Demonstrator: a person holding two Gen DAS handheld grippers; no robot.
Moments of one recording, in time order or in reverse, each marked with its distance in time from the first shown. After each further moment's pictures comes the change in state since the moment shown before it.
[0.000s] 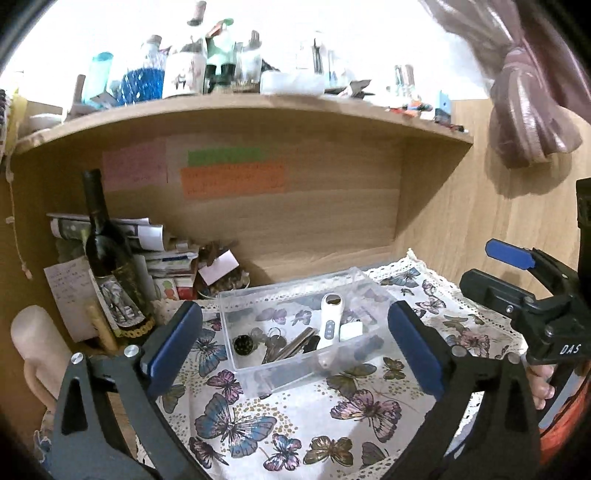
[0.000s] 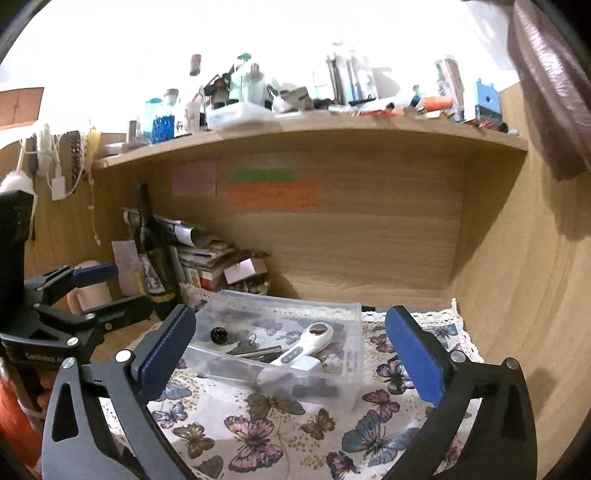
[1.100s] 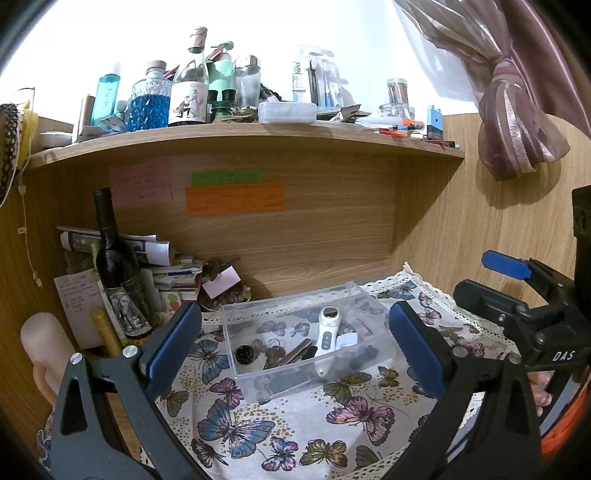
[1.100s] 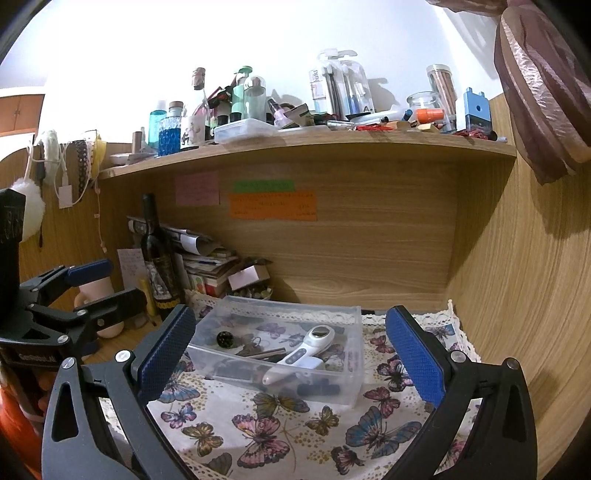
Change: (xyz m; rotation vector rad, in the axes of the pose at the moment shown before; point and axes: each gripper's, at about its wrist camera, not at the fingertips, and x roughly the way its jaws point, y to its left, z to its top) left arm -0.021 -0.007 0.002 0.003 -0.060 0.011; right arm -0.015 0.004 -0.001 0.011 -0.023 -0.004
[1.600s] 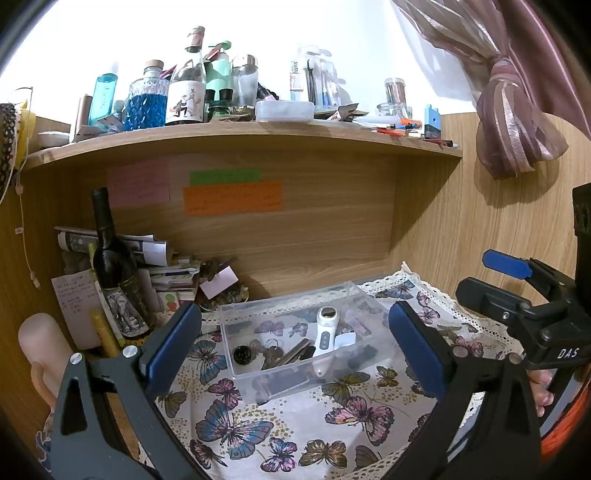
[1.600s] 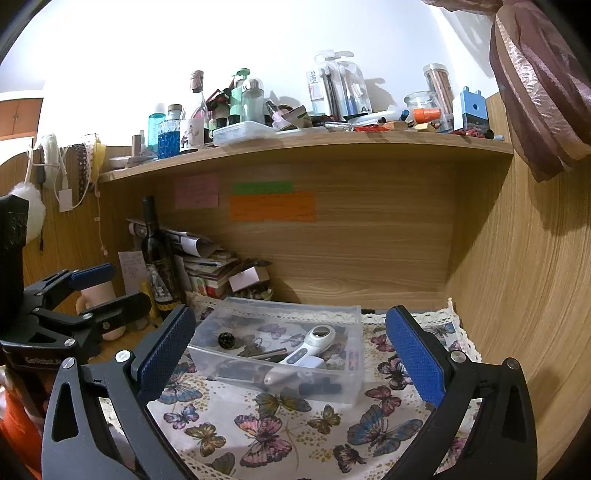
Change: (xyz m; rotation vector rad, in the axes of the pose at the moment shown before) left arm 0.001 0.000 -0.001 0.006 -0.004 -0.011; right arm -0.003 0.002 -0.001 0.008 -0.002 0.000
